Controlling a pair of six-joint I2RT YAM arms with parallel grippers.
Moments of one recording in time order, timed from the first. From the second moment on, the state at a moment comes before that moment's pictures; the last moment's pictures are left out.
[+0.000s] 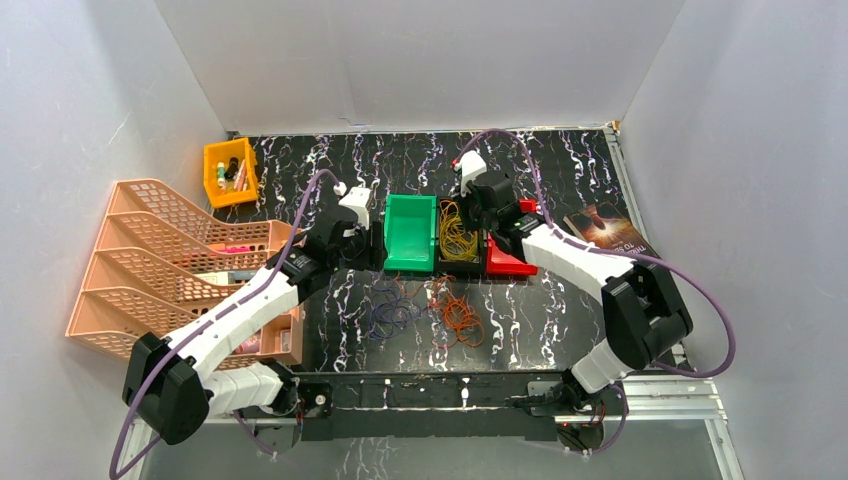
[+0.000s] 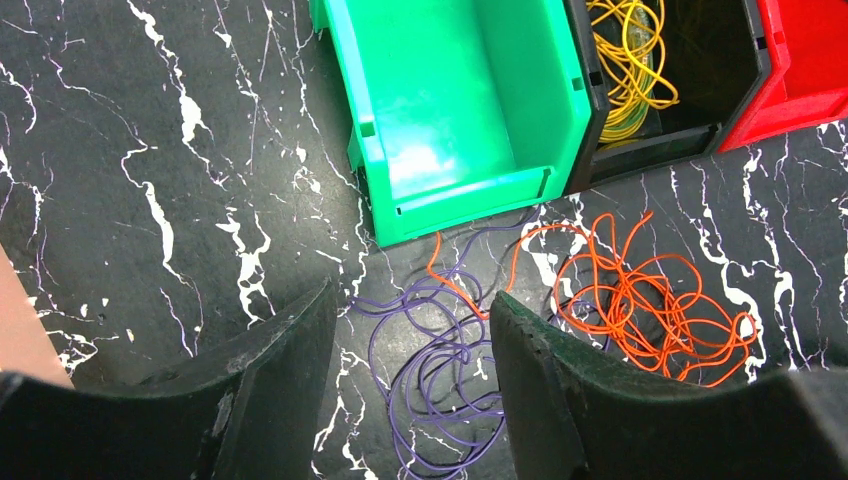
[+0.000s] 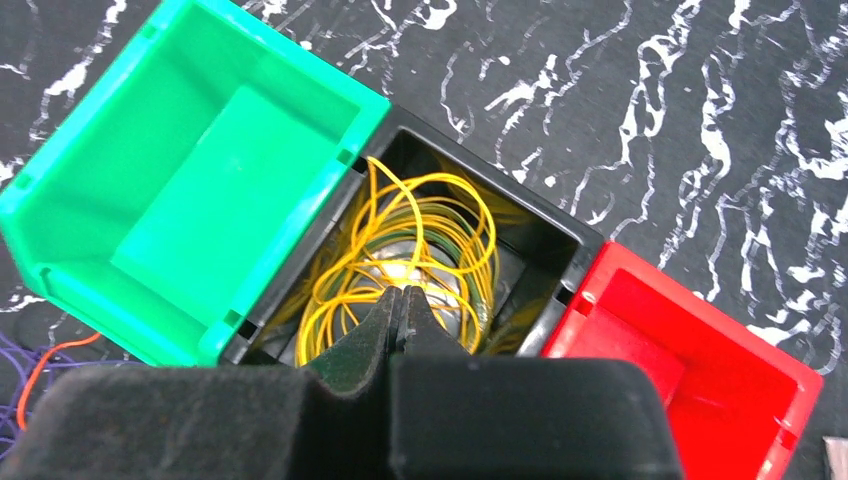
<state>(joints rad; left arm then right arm) -0.62 1.15 0.85 -0.36 -0.11 -0.33 0.62 1.53 1.02 -0.01 0.09 -0.01</state>
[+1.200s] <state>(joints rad) -0.62 1.16 0.84 -0.36 -0.09 -0.33 0.56 1.75 0.95 0.15 -0.05 0.11</state>
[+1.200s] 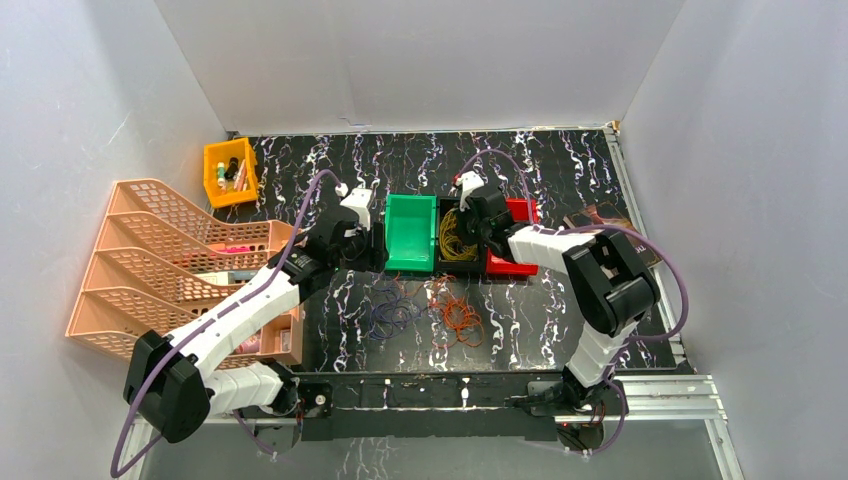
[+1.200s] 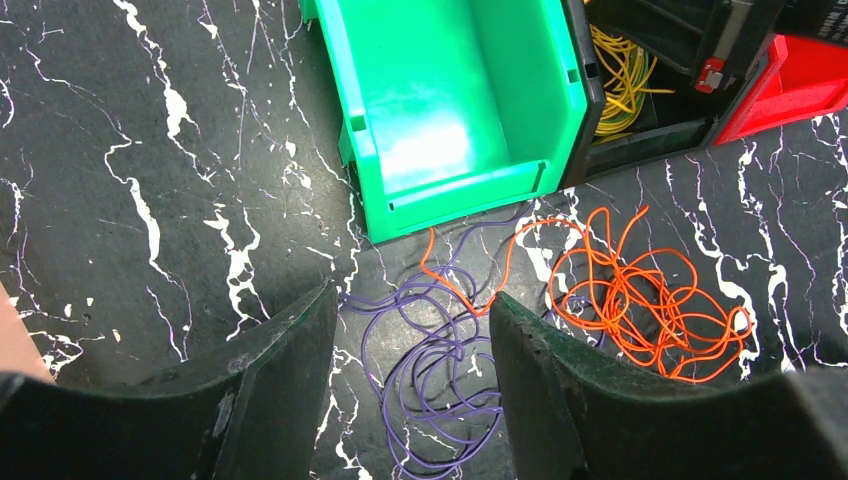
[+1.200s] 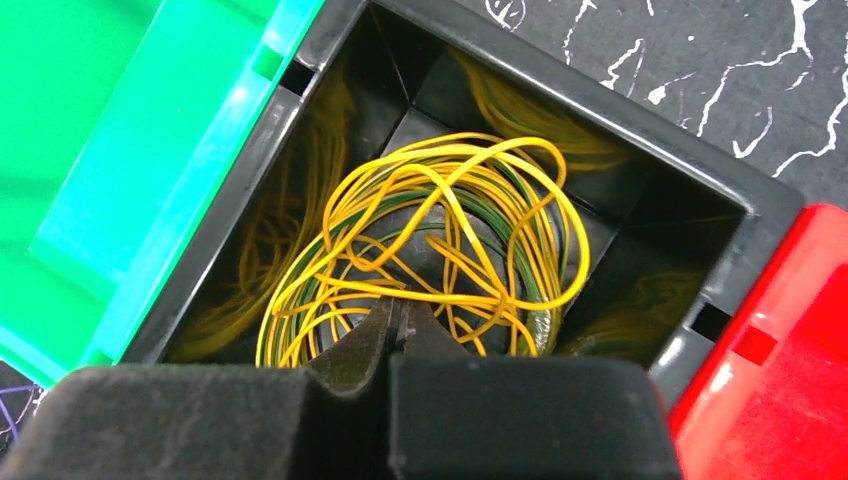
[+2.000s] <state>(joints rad) -0.62 1.16 0.78 -0.31 -0.10 -0.37 0.56 1.45 0.93 0.02 -0.05 0.07</state>
